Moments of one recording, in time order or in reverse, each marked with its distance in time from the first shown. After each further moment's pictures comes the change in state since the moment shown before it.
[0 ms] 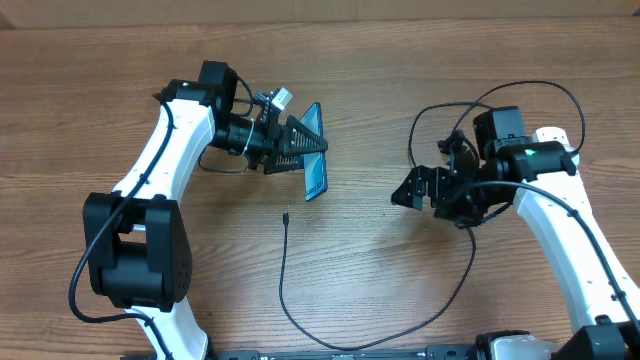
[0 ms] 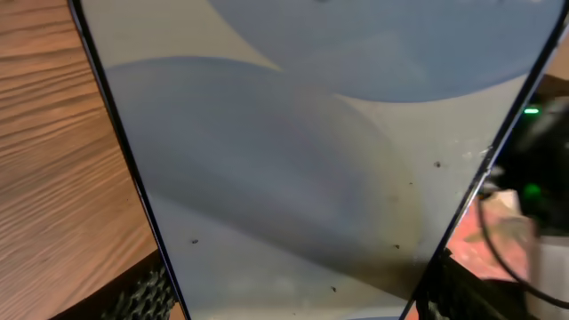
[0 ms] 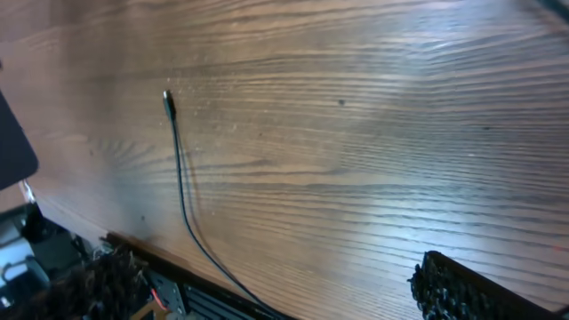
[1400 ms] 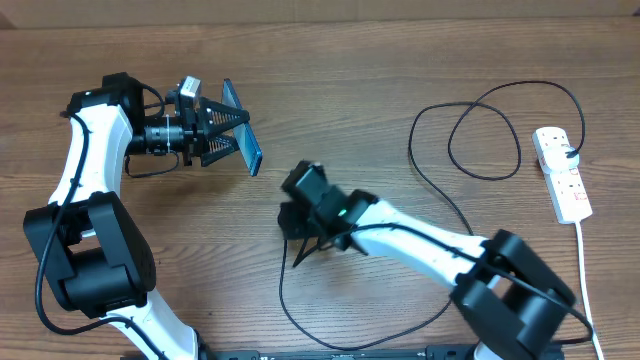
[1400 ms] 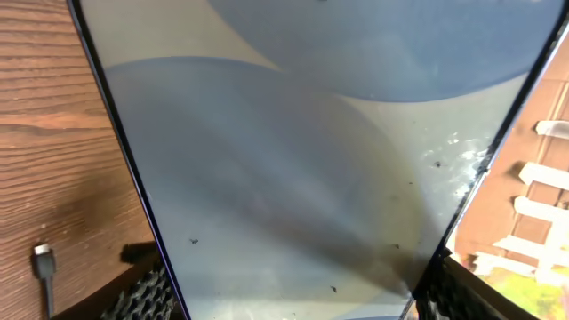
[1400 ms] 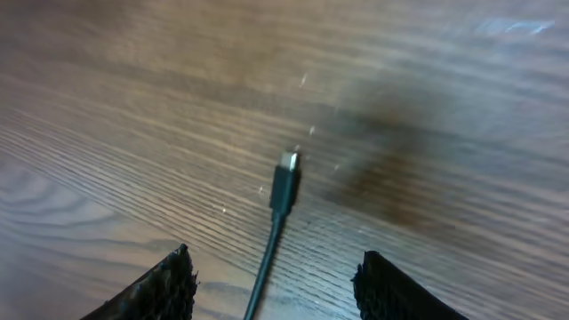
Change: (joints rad) left arm 0.343 0.000 0.000 -0.109 0.090 0.067; right arm 0.771 0.383 -0.016 0.752 0.494 0.483
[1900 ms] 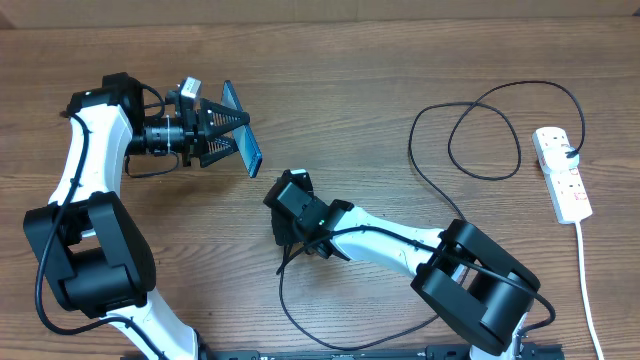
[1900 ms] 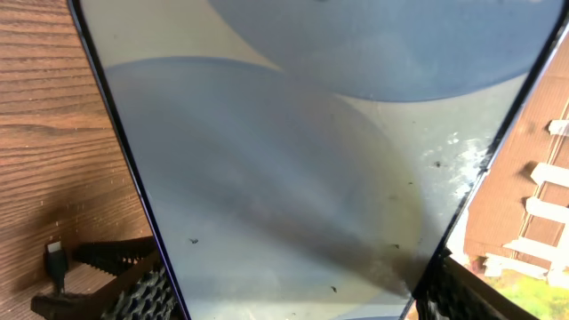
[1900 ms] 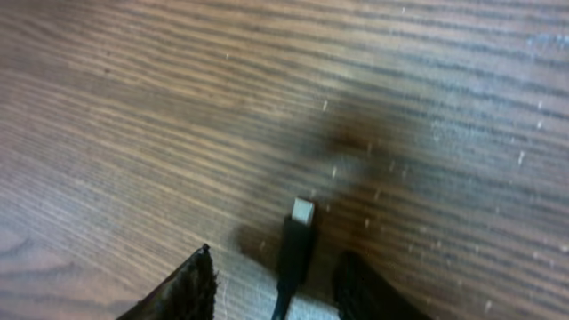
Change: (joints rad) left arm 0.000 0.000 0.000 0.000 -0.017 0.007; right arm 0.040 0.126 0.028 0.104 0.084 0.004
